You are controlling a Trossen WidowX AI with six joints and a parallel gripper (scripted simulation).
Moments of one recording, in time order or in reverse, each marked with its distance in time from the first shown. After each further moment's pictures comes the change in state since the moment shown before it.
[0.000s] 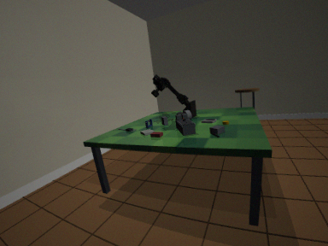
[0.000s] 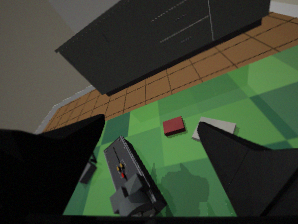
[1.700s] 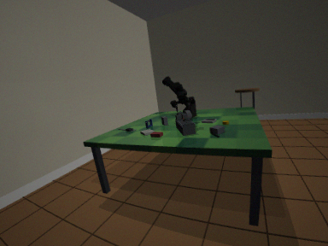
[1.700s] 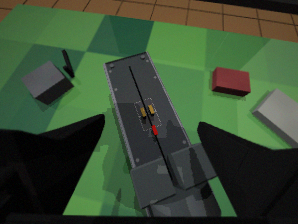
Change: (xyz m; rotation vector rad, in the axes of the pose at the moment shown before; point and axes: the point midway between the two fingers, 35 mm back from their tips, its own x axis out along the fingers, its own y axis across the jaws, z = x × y) arm 0.128 0.089 -0.201 -0.498 0.438 -0.130
